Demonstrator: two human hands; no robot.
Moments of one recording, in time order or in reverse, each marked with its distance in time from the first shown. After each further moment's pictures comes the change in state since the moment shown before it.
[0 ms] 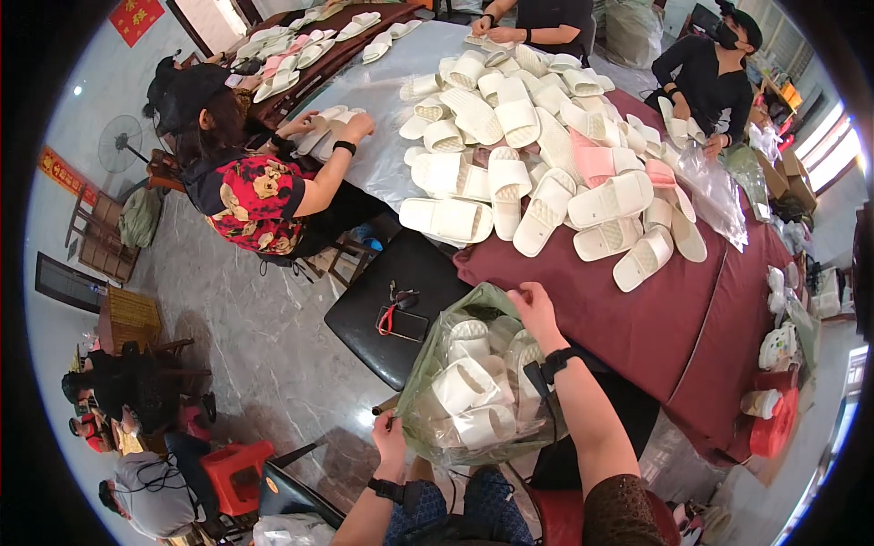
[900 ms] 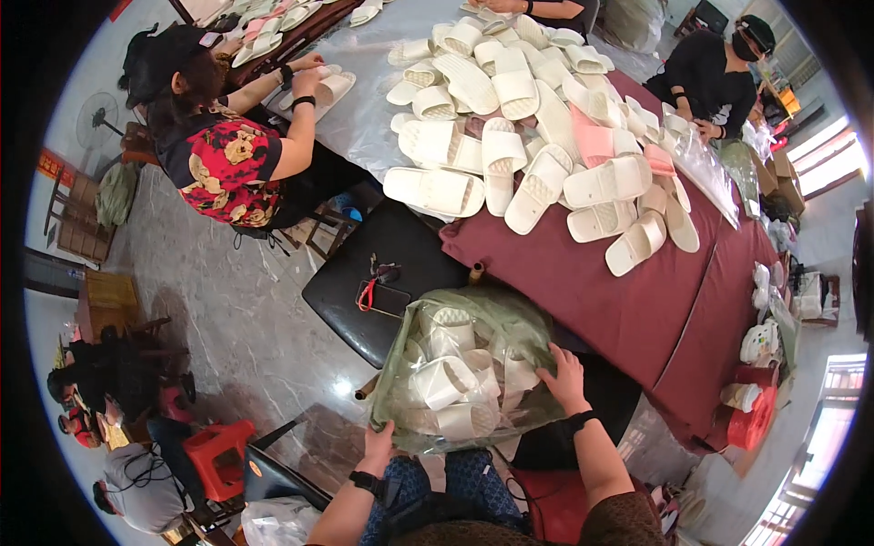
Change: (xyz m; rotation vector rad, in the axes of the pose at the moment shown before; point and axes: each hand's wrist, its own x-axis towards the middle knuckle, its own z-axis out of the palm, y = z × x) left_hand -0.018 -0.039 -0.020 -0.051 -0.124 -0.597; right_hand -0.150 0.079 -0.089 -0.645 -0.120 -0.057
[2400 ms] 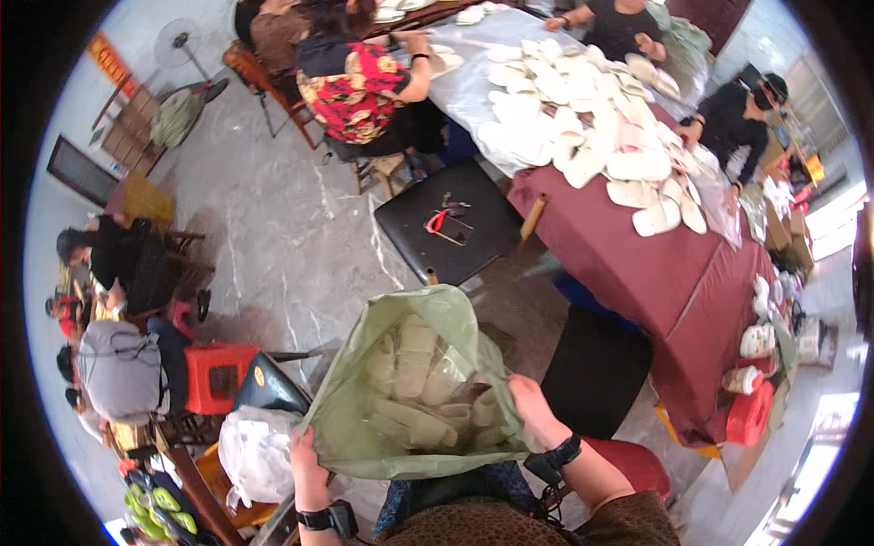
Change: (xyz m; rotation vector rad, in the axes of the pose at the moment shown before) left_hand -0.233 -0.138 -0.312 -0.755 0.112 0.107; right_hand -0.289 -0.179 -0.007 1.012 -0.587 0.383
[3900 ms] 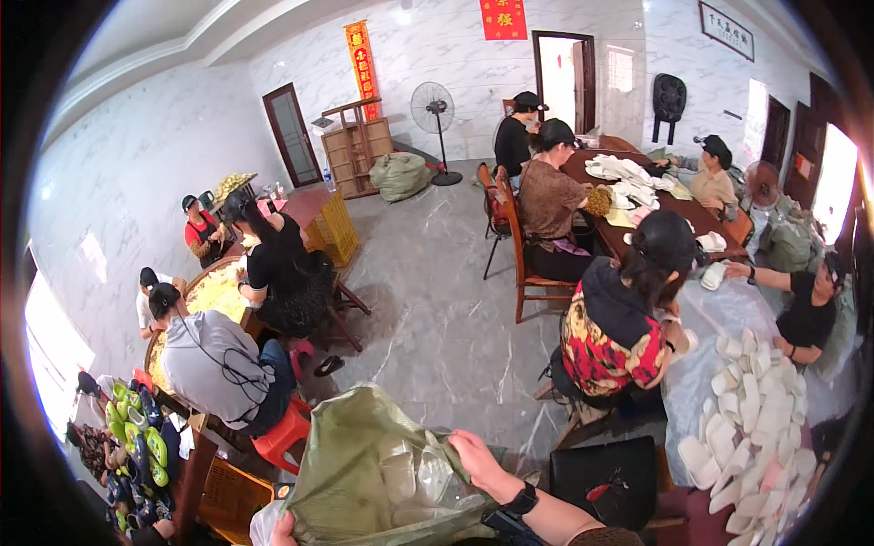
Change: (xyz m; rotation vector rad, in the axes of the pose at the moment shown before) left_hand 0.011 0.319 -0.001 -0.503 0.467 0.618; right_hand 0.206 -0.319 0.557 -0.094 -0.881 -0.128
